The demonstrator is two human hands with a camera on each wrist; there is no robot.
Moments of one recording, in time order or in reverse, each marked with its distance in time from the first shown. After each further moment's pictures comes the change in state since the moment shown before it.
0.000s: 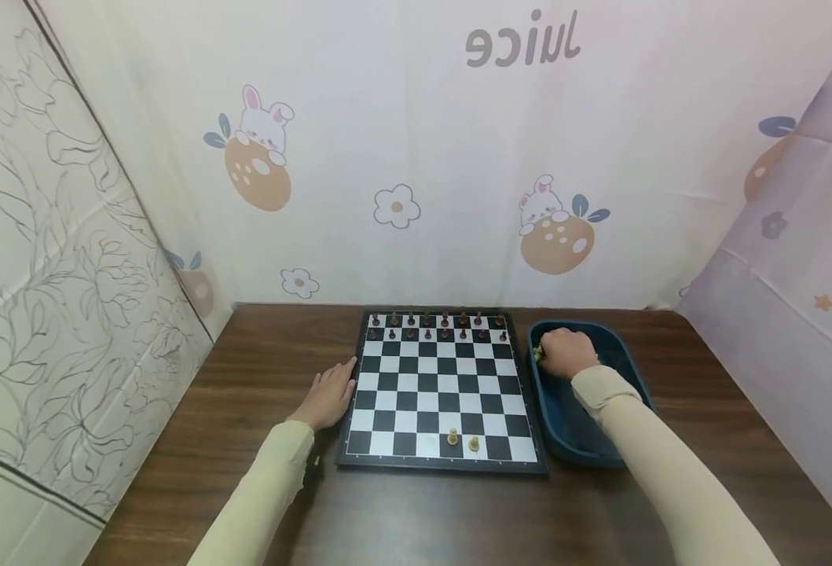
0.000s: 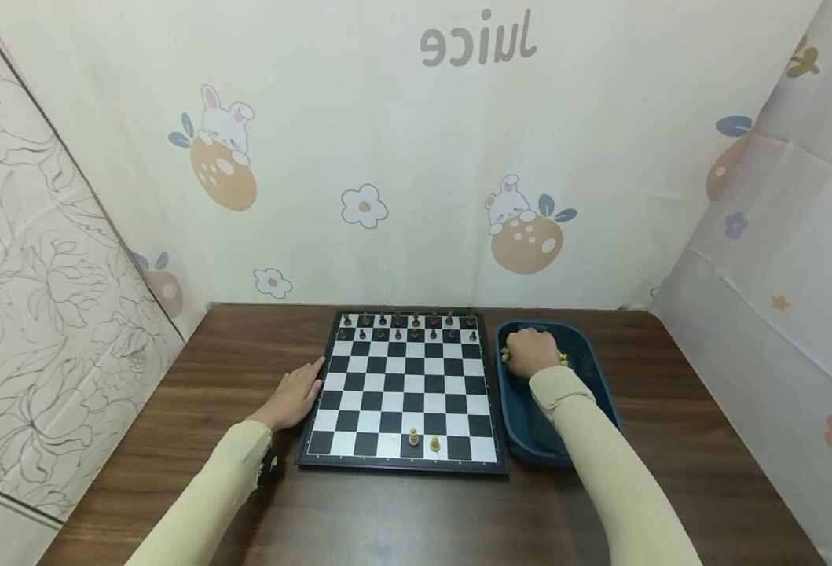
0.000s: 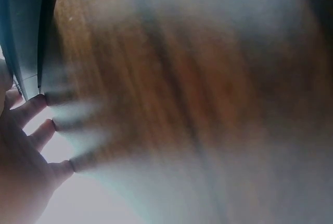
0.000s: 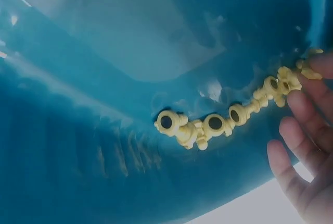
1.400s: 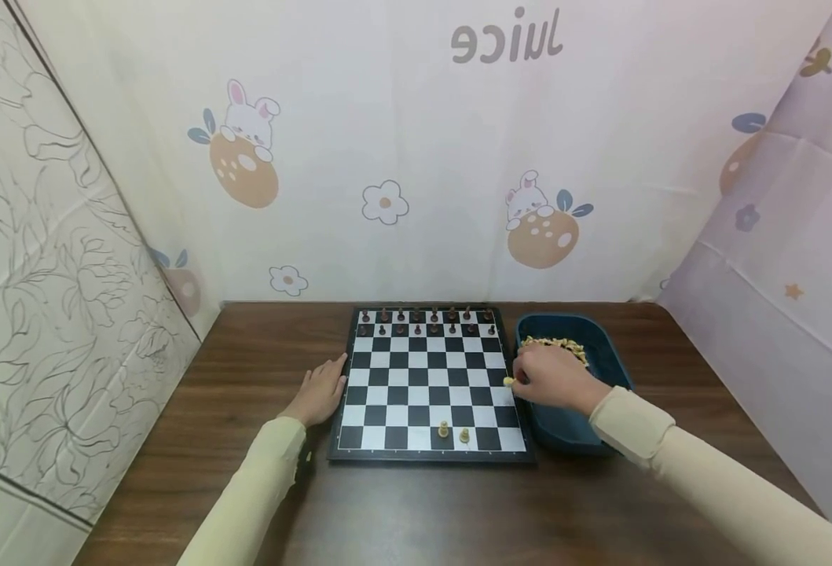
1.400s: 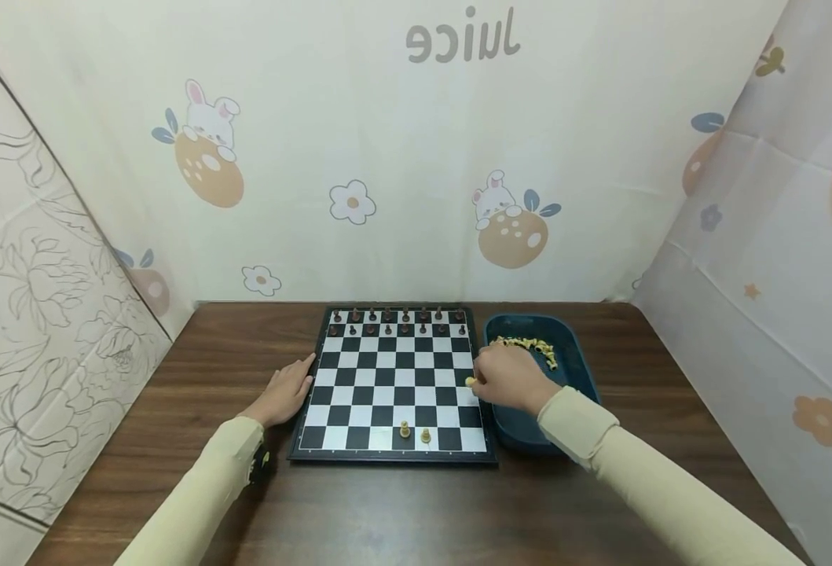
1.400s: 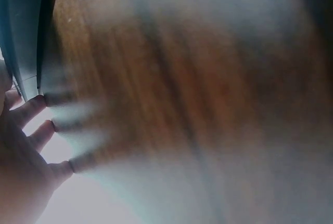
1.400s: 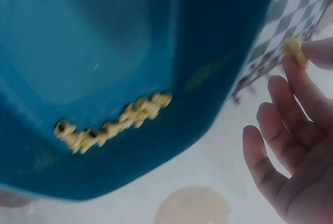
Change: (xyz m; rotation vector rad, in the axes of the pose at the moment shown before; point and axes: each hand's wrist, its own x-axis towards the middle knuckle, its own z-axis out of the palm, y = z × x) left_hand 0.003 -0.002 0.002 0.001 -0.005 0.007; right_hand -0.074 -0.072 -0.064 0.044 -0.052 -0.158
